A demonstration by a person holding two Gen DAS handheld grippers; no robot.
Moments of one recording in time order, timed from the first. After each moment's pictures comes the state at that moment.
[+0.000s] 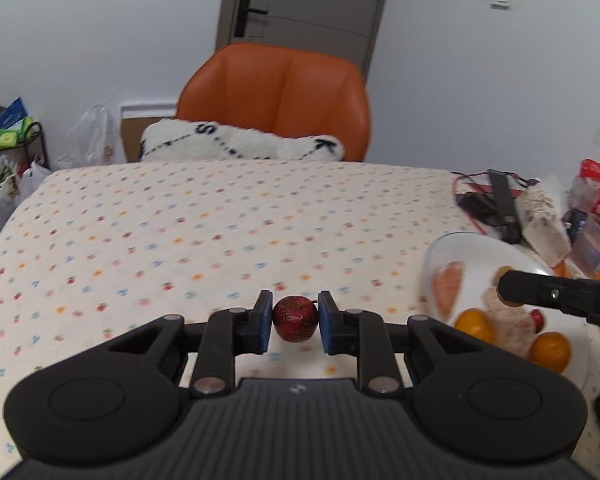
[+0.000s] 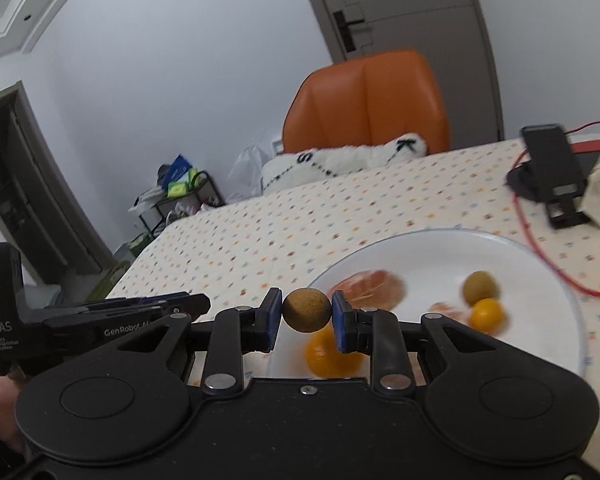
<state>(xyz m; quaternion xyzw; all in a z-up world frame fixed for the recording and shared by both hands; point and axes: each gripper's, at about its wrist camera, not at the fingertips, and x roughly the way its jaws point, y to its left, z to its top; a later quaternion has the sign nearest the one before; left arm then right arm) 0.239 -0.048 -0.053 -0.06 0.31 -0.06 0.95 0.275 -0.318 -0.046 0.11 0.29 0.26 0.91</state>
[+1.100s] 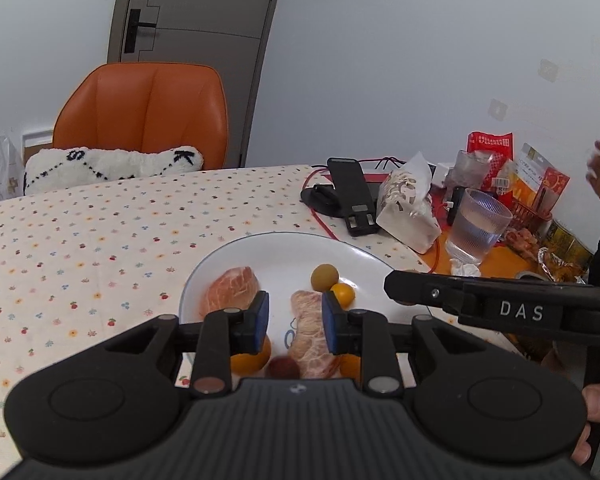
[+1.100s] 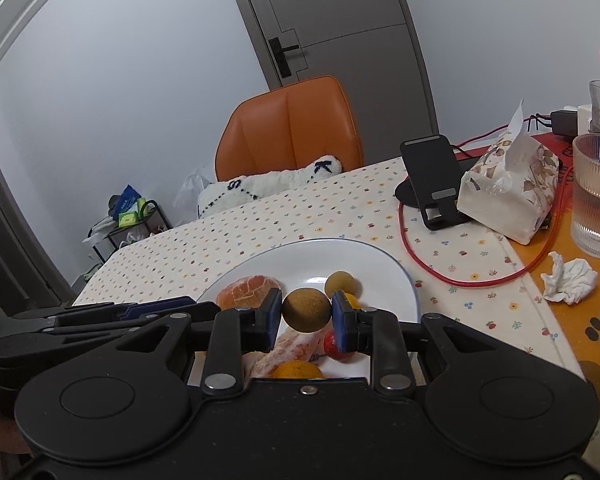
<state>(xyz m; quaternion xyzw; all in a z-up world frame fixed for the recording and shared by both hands) 0.221 -0.169 -0.034 -0.04 0.29 -0.19 0.94 0.254 -0.393 -0.048 0.13 0.28 0.18 0.94</state>
